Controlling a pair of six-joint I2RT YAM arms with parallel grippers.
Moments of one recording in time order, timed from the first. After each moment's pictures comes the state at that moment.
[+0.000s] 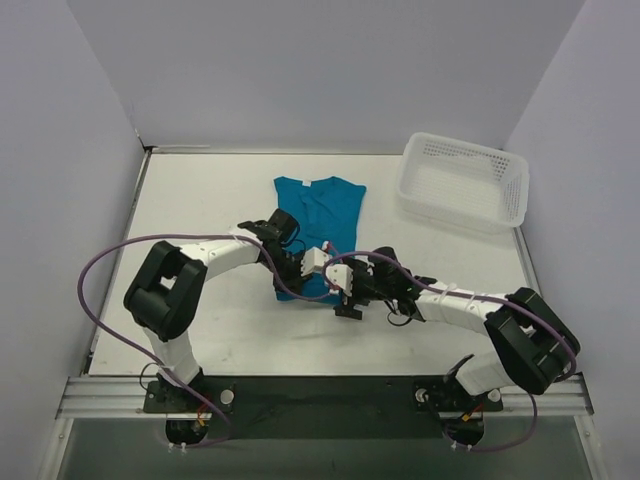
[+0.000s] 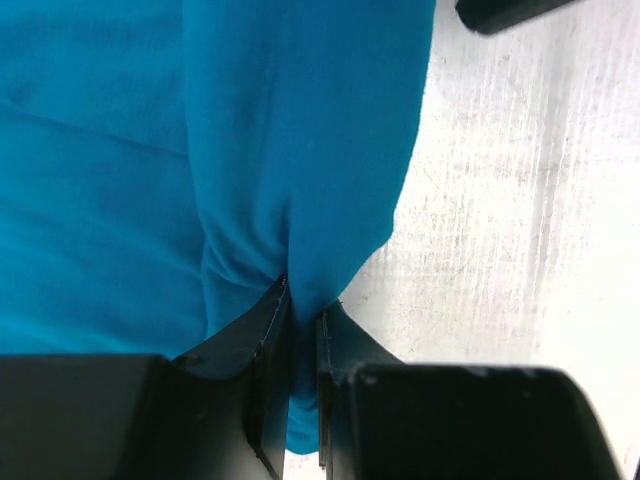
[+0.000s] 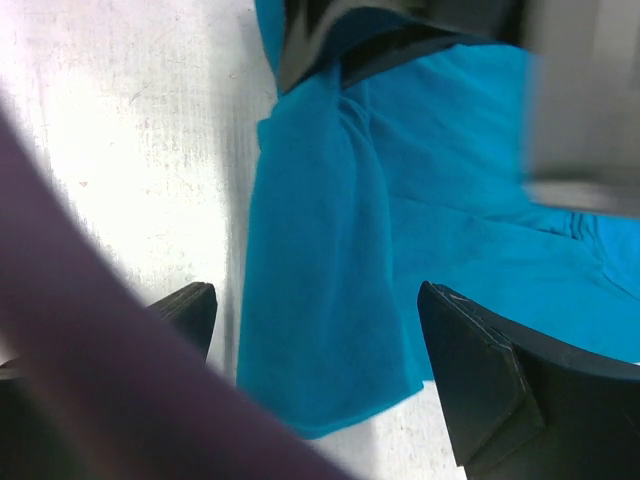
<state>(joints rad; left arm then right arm) -0.59 1.79 1.11 -0.62 0.55 0.84 0.69 1.40 0.52 0.23 -0.46 -0.74</state>
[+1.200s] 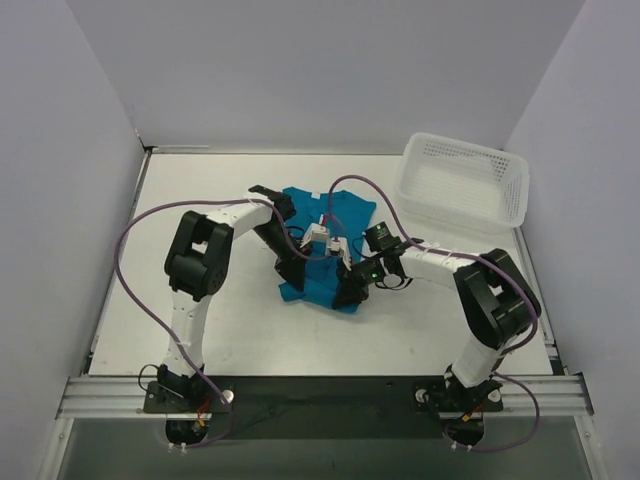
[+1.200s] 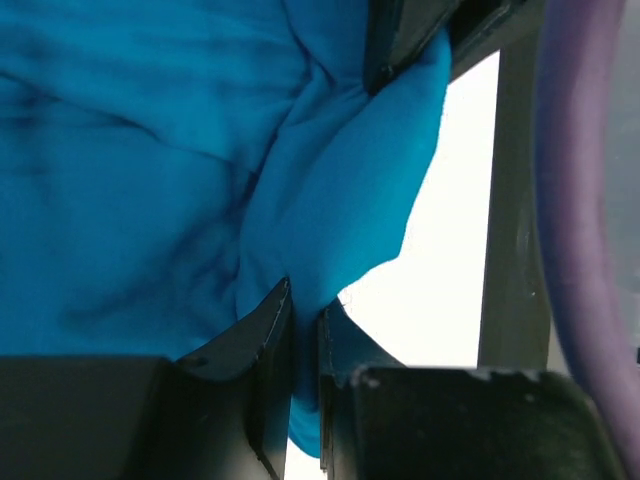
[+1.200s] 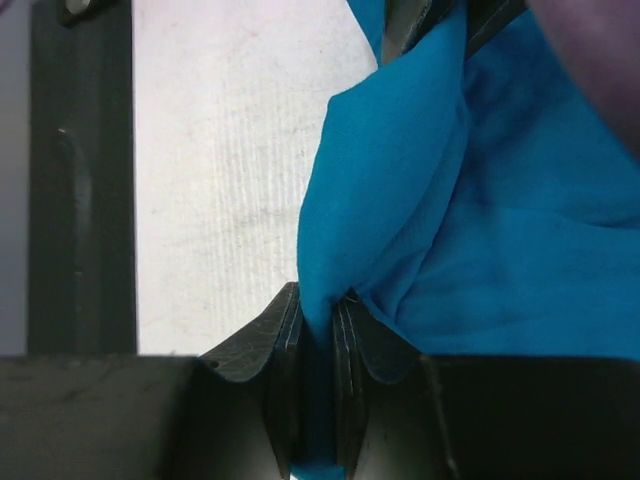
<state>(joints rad) -0.48 2.18 1.64 -1.27 0.89 1.00 0.54 1.69 0.86 -0.27 -0.91 -0.49</state>
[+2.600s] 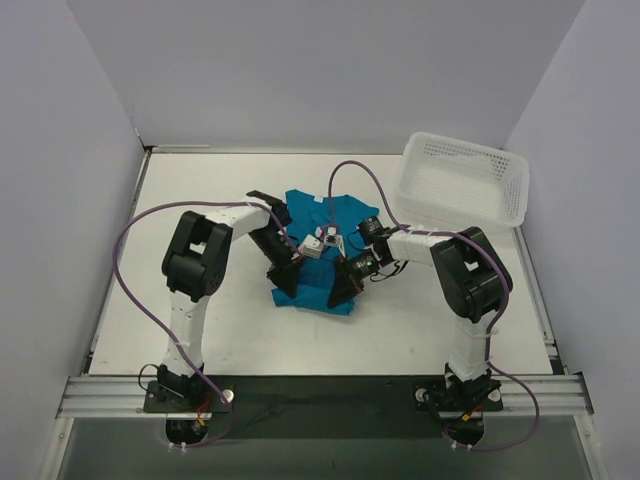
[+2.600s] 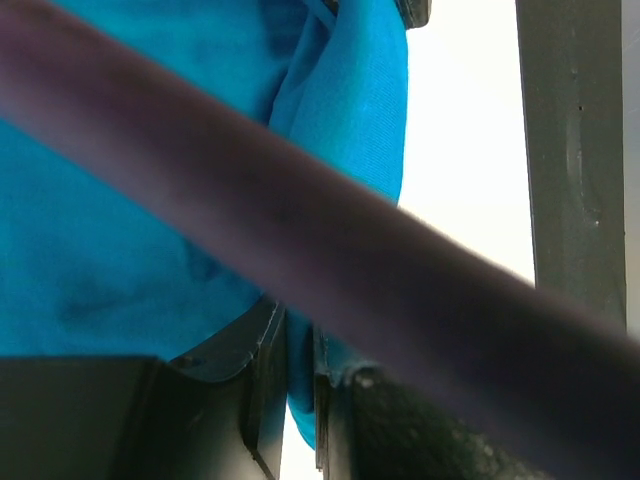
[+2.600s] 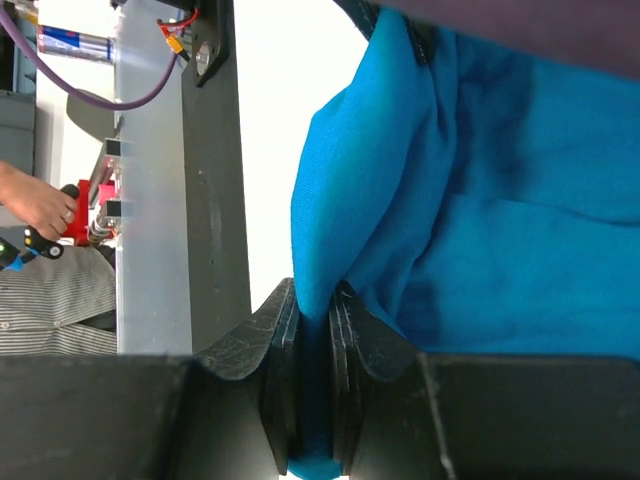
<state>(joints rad) -0.47 2.17 1.56 -1.30 0.84 1.30 0.49 1.93 1.05 -0.46 -1.15 -0.31</state>
